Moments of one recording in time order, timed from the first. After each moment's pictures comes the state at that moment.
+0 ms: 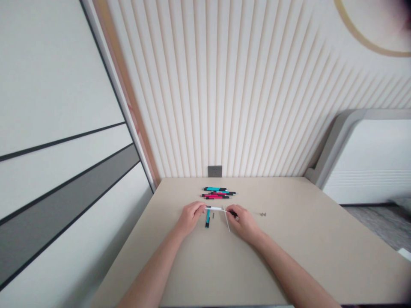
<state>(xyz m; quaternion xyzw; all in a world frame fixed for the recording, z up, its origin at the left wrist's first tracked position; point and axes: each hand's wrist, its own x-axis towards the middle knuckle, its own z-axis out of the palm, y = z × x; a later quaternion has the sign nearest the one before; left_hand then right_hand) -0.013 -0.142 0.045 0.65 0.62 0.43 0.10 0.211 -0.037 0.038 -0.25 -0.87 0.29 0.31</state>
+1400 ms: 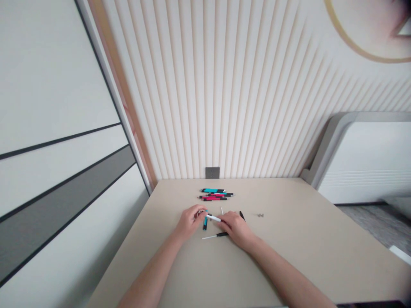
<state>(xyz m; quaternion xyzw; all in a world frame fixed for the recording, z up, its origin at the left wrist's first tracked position) -0.005 -0.145 0.044 0.64 0.62 0.44 0.11 0.203 -0.048 0.033 -0.18 -0.92 0.25 0.23</state>
